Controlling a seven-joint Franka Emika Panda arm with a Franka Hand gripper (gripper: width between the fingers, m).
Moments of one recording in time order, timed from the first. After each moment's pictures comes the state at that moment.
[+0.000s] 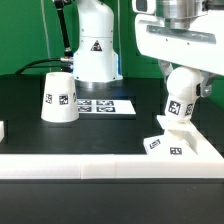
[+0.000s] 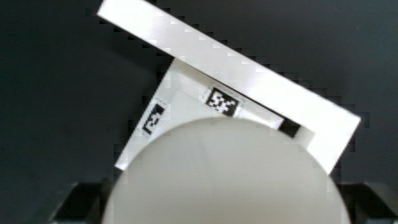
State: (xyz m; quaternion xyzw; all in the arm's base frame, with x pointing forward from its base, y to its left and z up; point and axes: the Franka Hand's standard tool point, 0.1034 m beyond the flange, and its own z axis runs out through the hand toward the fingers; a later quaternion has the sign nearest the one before) arm 0.603 0.114 0.121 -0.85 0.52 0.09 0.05
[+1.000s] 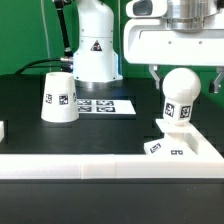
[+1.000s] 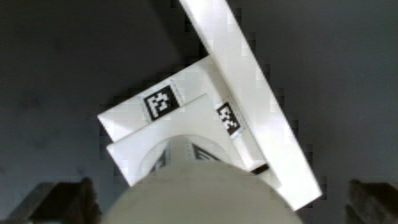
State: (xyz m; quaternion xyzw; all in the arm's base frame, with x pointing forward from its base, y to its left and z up) arm 0.597 0.116 0.118 -0.98 0.17 0.06 0.06
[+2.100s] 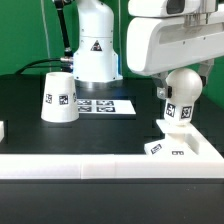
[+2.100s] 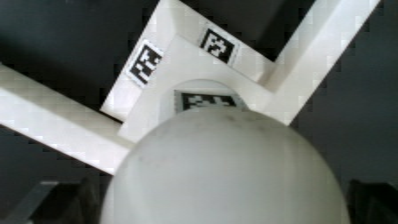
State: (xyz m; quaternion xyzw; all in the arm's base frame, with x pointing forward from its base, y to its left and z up) arm 0.609 0.105 0.119 -0.95 -0.32 0.00 0.05
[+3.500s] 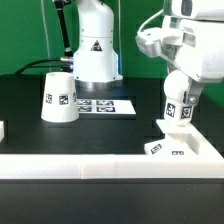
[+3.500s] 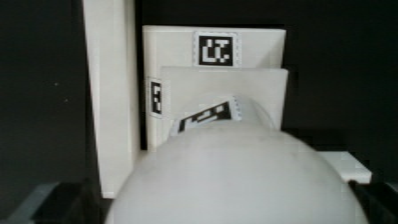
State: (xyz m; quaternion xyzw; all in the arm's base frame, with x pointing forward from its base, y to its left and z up) arm 0.611 0.104 0.113 -0.69 -0.72 0.01 0.00
